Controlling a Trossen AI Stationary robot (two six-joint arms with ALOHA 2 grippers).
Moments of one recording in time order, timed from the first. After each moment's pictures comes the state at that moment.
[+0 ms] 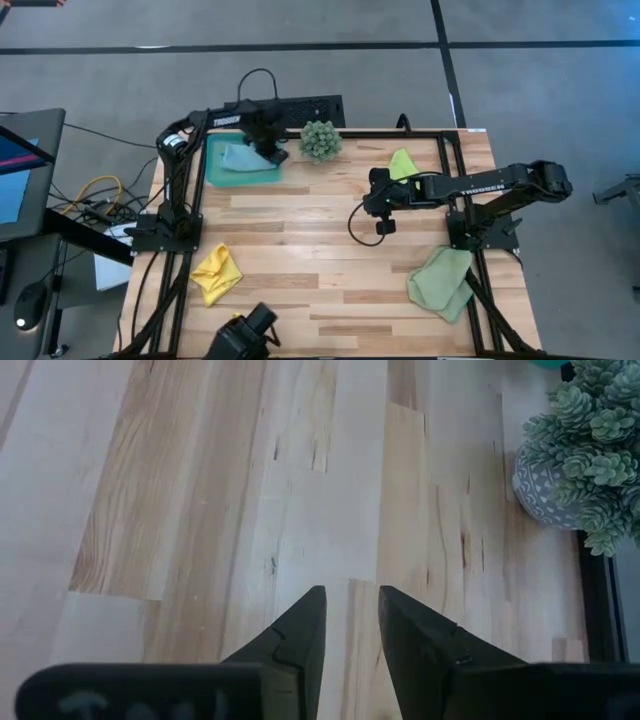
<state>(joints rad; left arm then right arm) 0.87 2.05 1.44 -0.93 0.24 0.04 -0.05 1.33 0.76 -0.36 0.20 -0.39</state>
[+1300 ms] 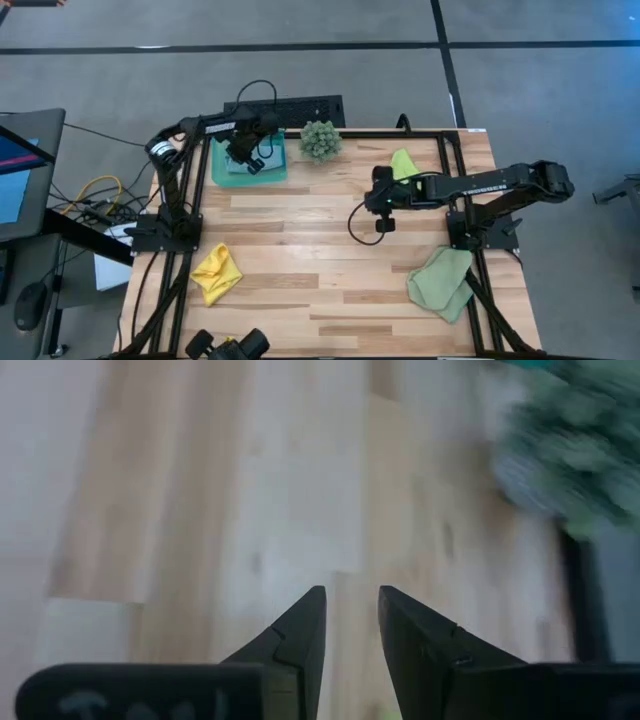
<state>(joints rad) 0.80 1.92 1.34 -1.25 -0.34 -0.15 -0.05 1.31 0.76 -0.37 0.27 -0.34</state>
